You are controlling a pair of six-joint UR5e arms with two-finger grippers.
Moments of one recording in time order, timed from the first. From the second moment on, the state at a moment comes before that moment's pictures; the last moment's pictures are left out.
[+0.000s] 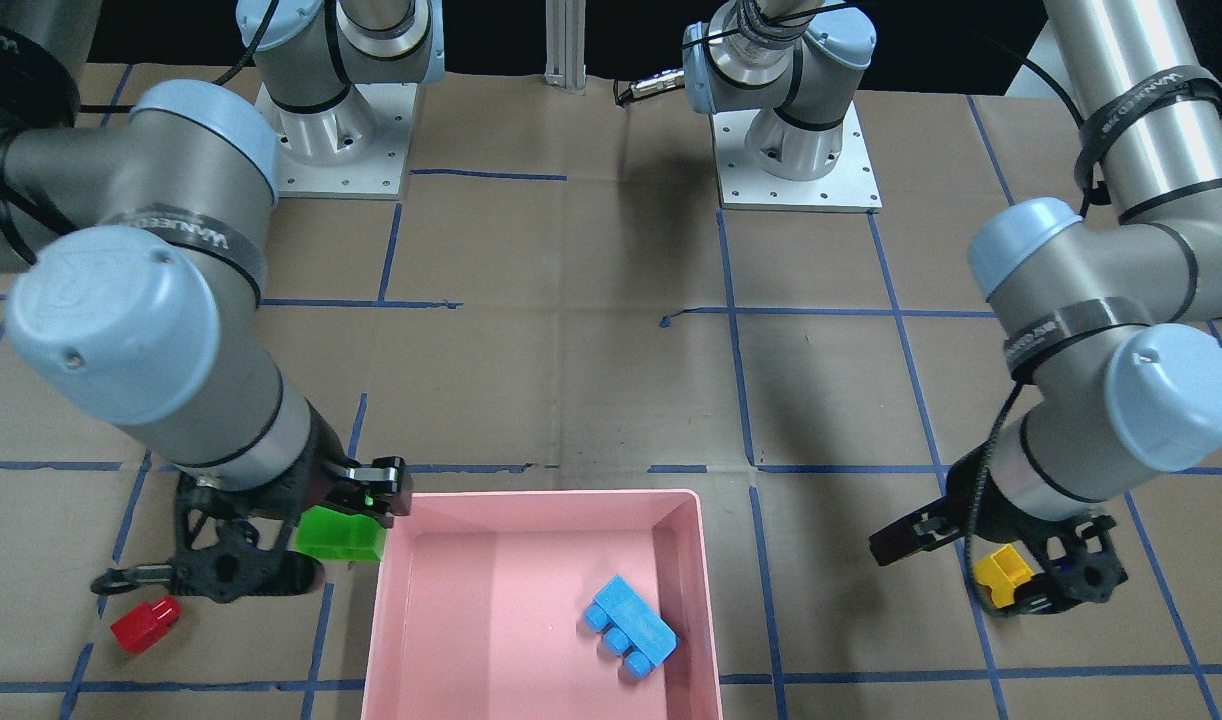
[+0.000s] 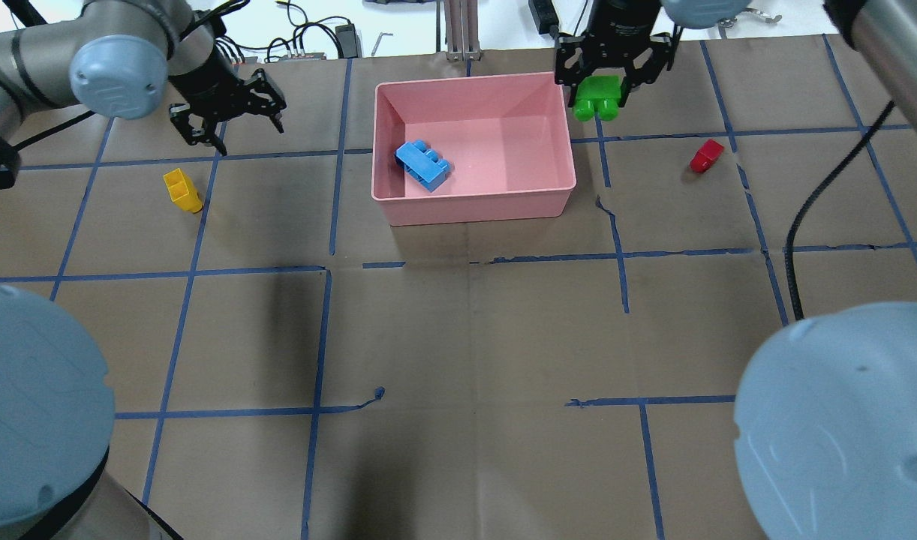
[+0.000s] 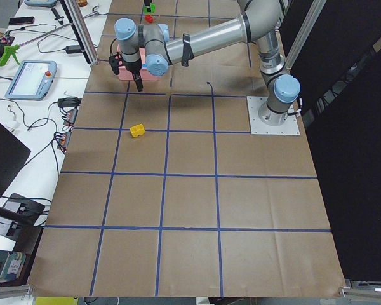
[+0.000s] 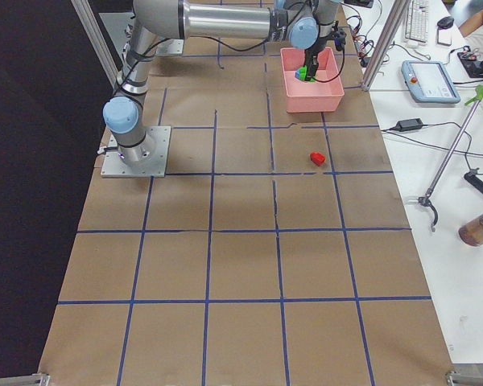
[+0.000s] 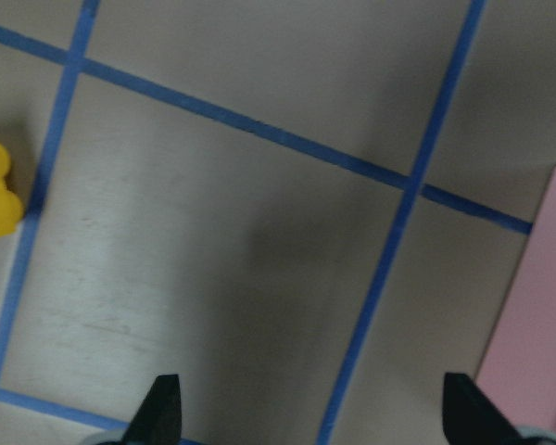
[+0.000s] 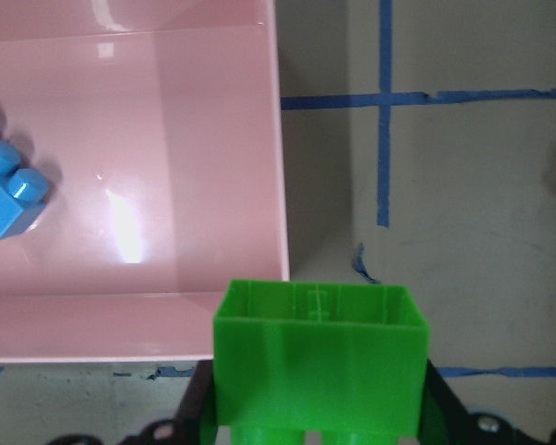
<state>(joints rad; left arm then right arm) -1.36 -2.05 -1.41 -1.27 1.49 -0.14 1.68 -1.02 1.09 -1.65 -1.52 0.11</state>
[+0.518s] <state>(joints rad) -1.21 -2.09 -1.43 -1.26 1.50 0.03 1.78 -0.81 0.96 -1.71 -1.51 0.15</state>
